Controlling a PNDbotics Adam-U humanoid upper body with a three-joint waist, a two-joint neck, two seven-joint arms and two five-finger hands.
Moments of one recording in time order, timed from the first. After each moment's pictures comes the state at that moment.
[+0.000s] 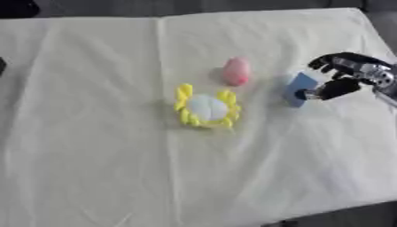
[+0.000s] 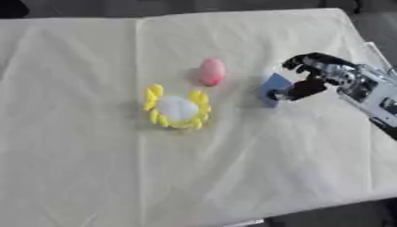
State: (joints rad) left arm -0.10 0.57 0.19 -1.61 0.34 -0.08 0.50; right arm -0.08 -1.09 0.12 -1.66 0.10 0.38 0.14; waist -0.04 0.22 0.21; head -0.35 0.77
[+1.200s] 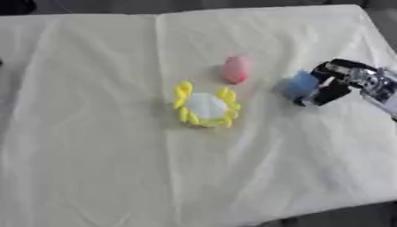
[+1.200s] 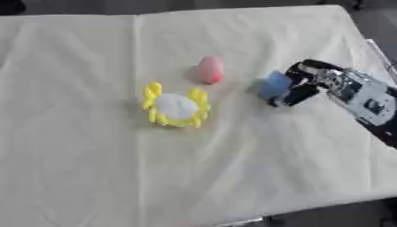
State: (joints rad) left arm -0.10 0.55 0.19 -1.61 0.34 -0.08 0.50; right arm -0.12 -1.04 0.15 -1.59 0.01 0.42 0.13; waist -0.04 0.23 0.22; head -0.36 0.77
